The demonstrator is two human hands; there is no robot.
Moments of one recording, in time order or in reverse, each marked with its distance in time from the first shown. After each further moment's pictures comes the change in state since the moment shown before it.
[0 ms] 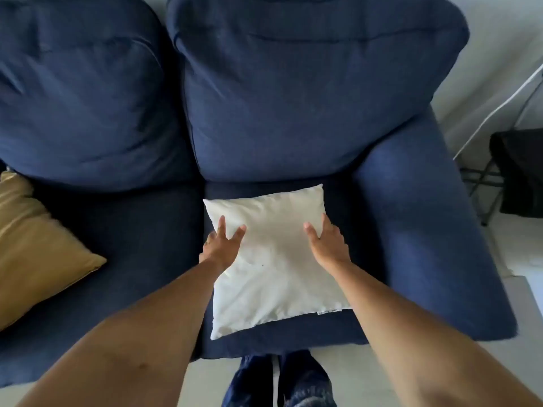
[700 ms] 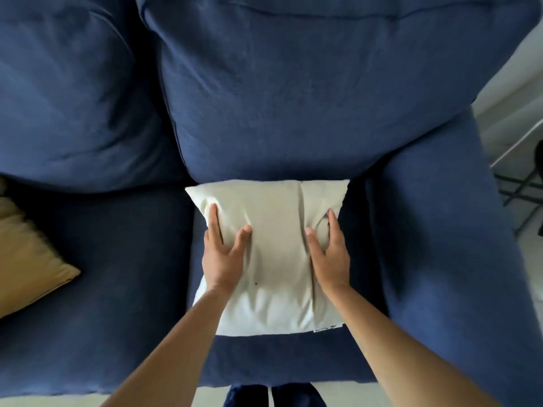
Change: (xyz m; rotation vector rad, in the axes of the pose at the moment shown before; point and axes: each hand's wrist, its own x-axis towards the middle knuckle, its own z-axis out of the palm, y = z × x) left_hand 0.030 0.041 0.045 -0.512 0.408 0.245; right_hand 0.062 0.009 0.010 0.368 0.237 -0.248
